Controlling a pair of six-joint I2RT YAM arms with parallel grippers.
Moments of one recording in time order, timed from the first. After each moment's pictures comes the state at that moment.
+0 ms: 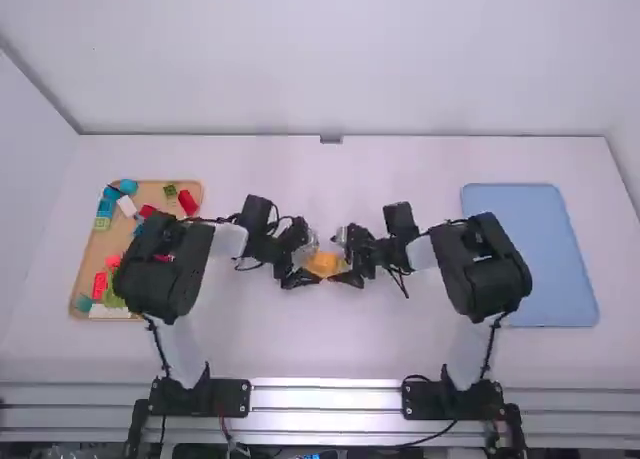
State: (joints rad) left arm -0.21 1.88 0.88 -0.24 0.89 0.91; right arm 0.33 2.02 0.75 0.33 -1.00 -0.87
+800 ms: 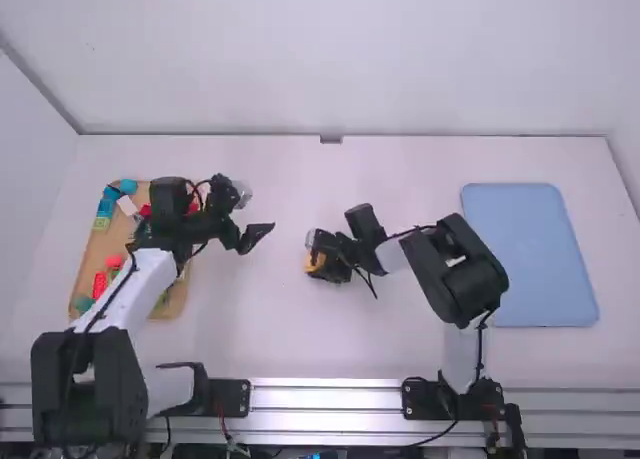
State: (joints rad) left arm 0.11 1.30 0.71 -0.06 0.80 0.51; right arm 0.51 2.03 0.87 0.17 -0.67 -0.71
